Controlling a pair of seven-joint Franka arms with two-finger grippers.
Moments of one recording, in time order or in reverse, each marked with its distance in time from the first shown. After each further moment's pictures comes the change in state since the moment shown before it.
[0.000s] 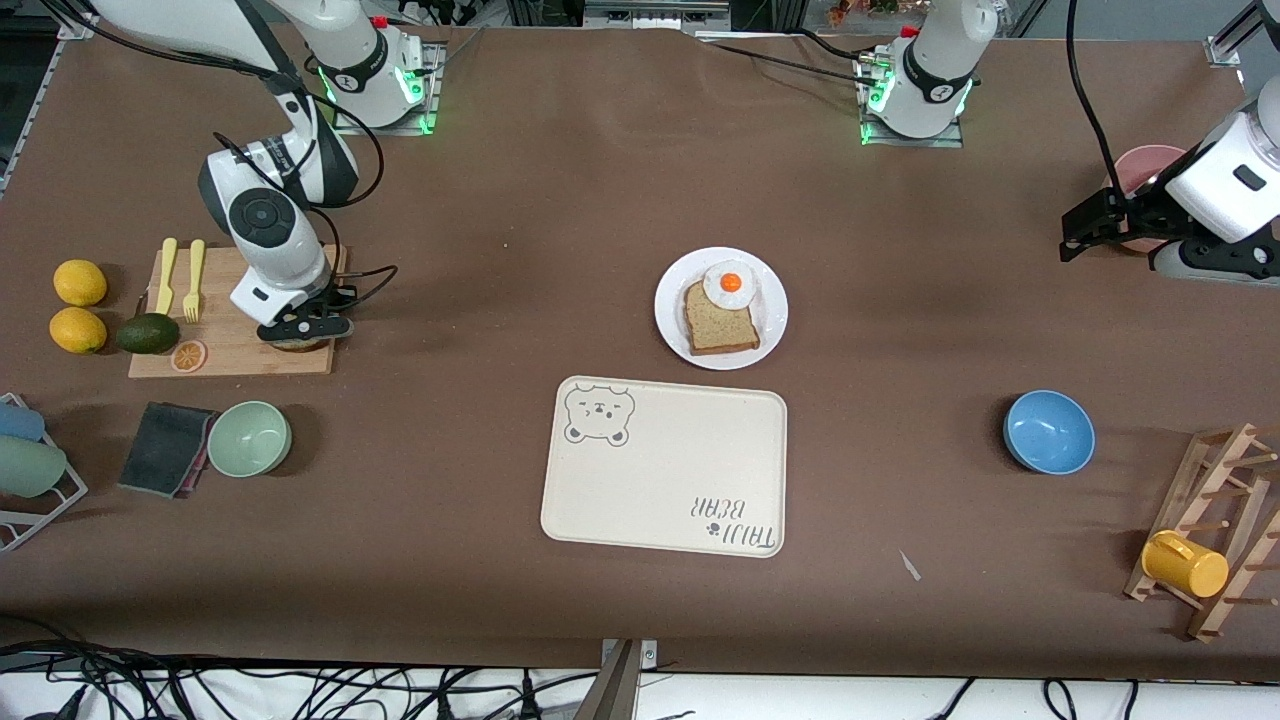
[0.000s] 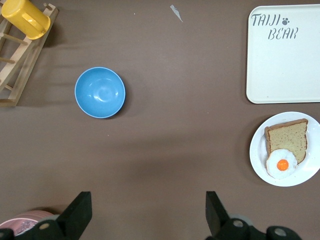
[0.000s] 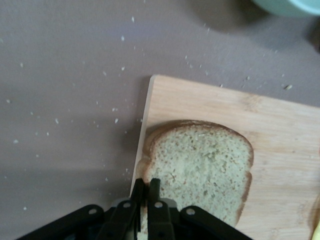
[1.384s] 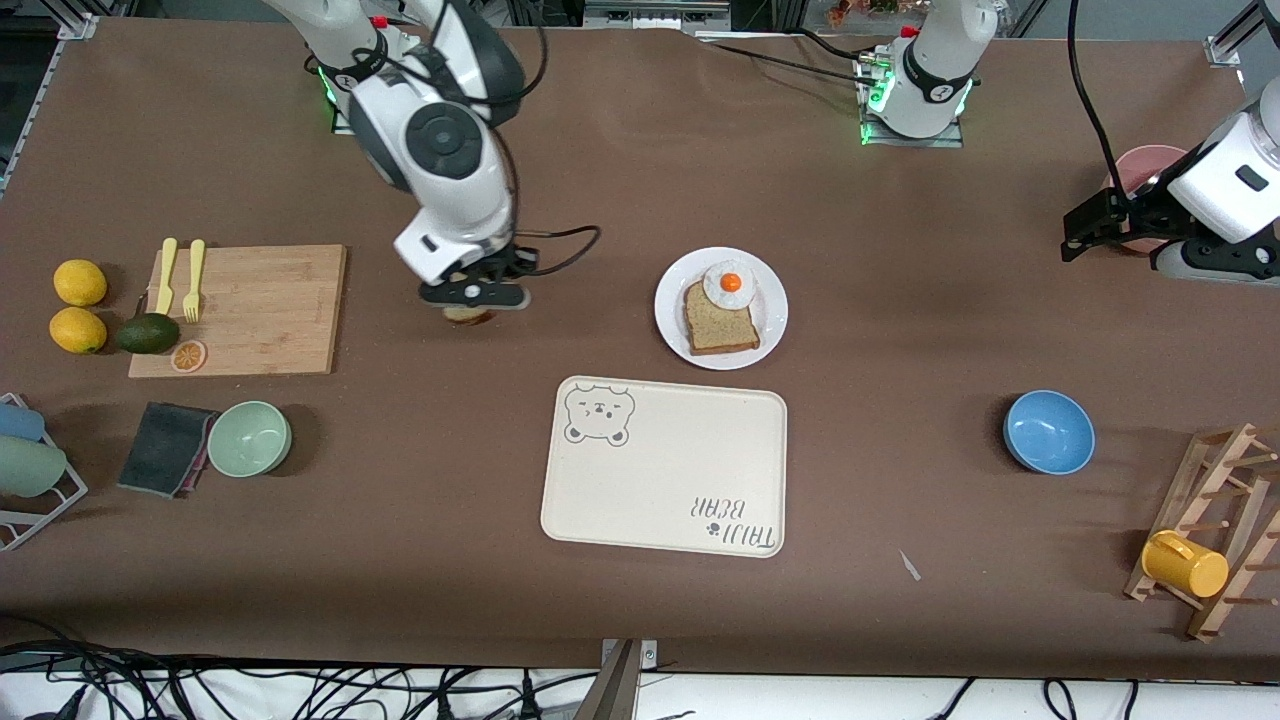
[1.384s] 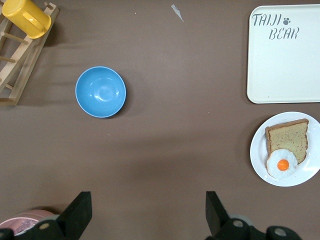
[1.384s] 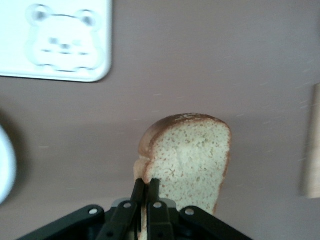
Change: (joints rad) left arm 0.001 0.000 0.002 0.000 0.000 -0.001 0.000; right arm 0.203 0.061 0.435 0.600 0.380 -0.574 0.495
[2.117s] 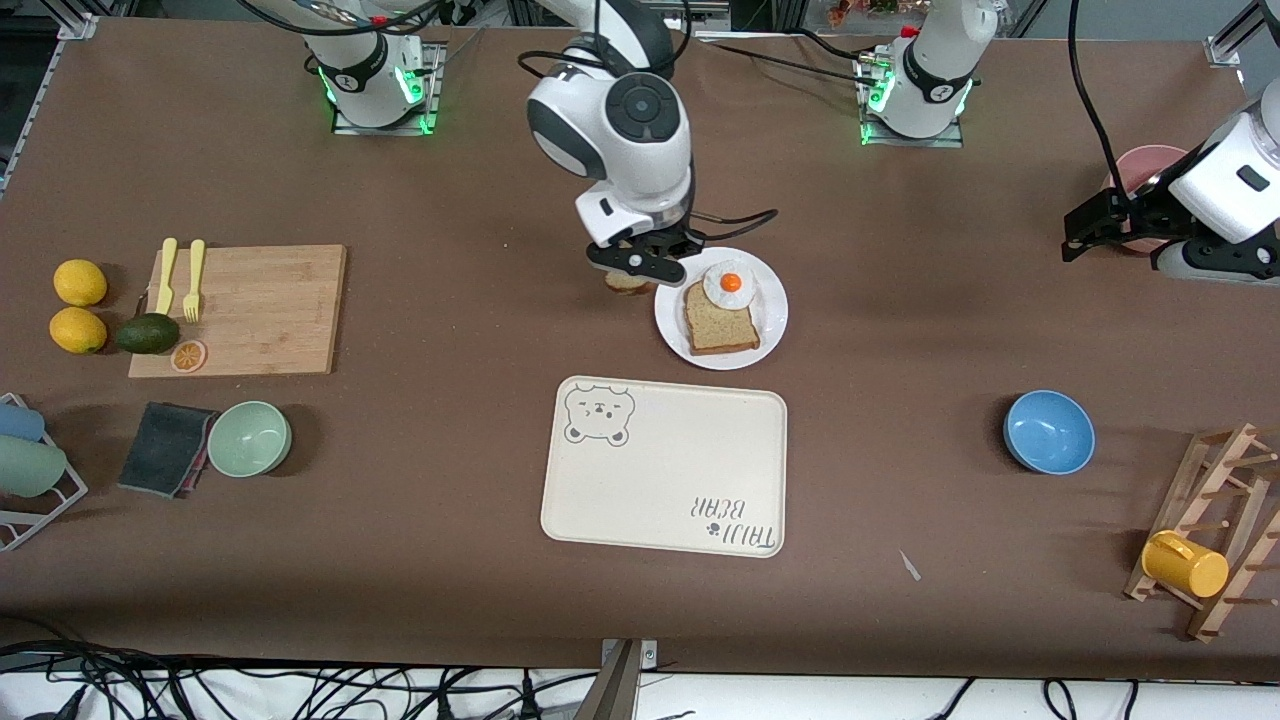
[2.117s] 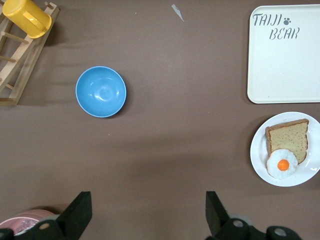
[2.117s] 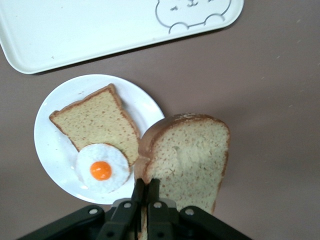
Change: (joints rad) left arm 0.001 0.000 0.000 0.000 0.000 0.000 0.000; right arm 0.348 0.335 -0.055 0.430 0.004 0.000 0.493
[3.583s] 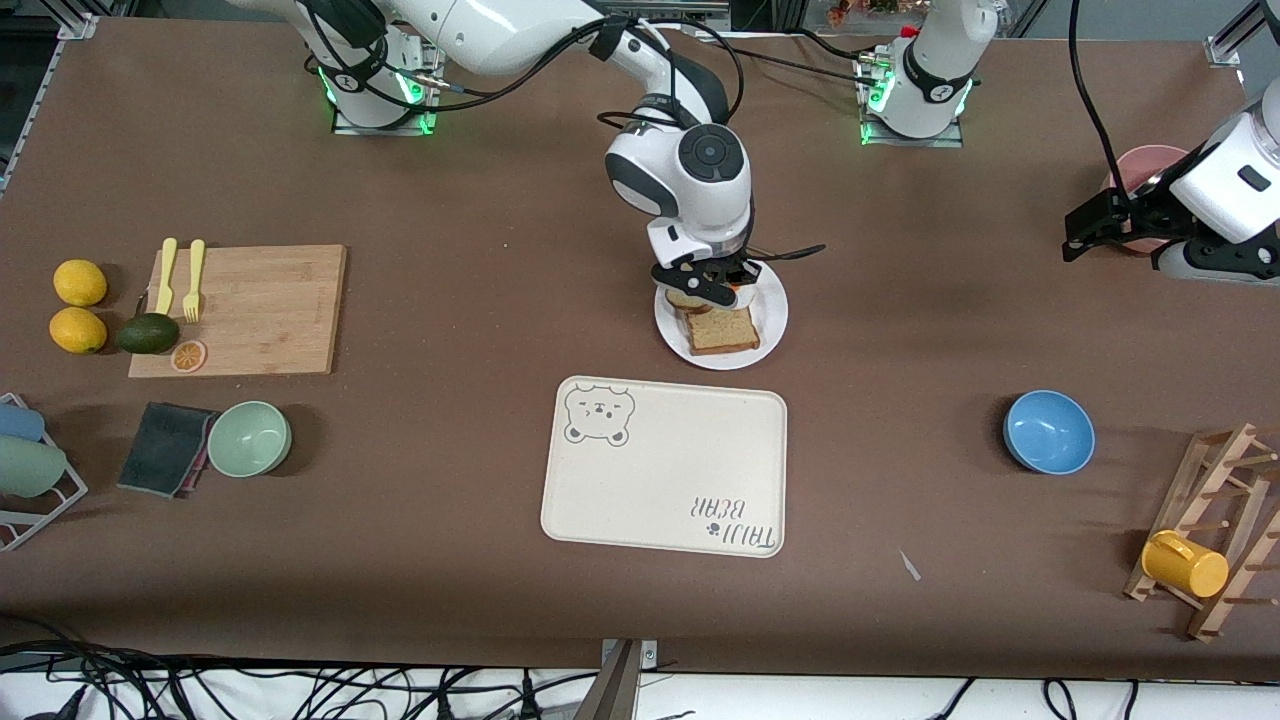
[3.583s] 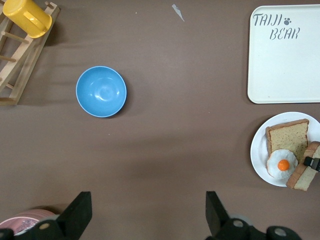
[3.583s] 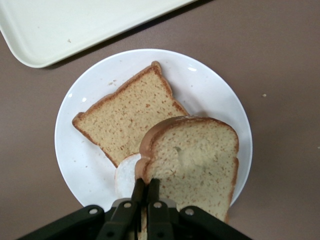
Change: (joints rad) left arm 0.001 0.000 0.000 0.000 0.000 0.000 0.000; right arm 0.157 0.244 -0.100 0.179 -0.008 0.177 0.150
